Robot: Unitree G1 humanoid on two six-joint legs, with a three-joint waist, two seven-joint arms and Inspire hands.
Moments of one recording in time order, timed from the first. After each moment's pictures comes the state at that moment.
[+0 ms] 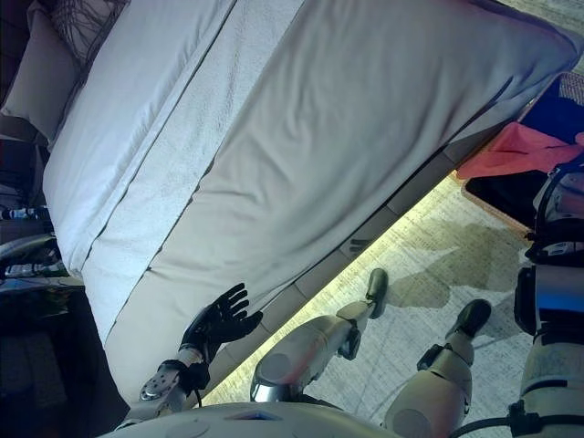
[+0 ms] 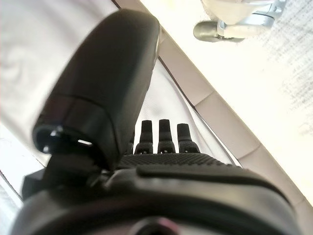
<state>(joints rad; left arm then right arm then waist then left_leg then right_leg) 0.10 0.29 -0.32 0.82 -0.57 -0.35 -0.17 -0.89 -0.86 -0.01 1.22 0.47 0.03 -0.83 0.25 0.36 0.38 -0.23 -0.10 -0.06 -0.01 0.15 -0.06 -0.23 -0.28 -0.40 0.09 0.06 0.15</state>
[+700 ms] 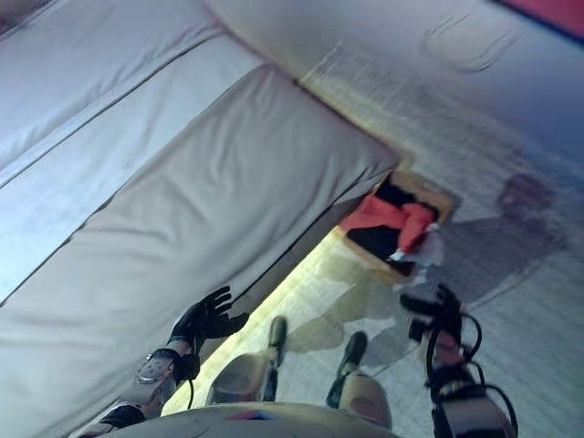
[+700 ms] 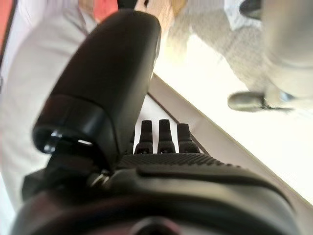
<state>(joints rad) 0.02 0.32 -0.27 0.94 -0.40 -0.25 -0.05 -0.10 -0.31 0.09 1.09 0.42 -0.12 -0.30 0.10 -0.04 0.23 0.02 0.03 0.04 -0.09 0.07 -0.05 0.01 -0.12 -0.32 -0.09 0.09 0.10</state>
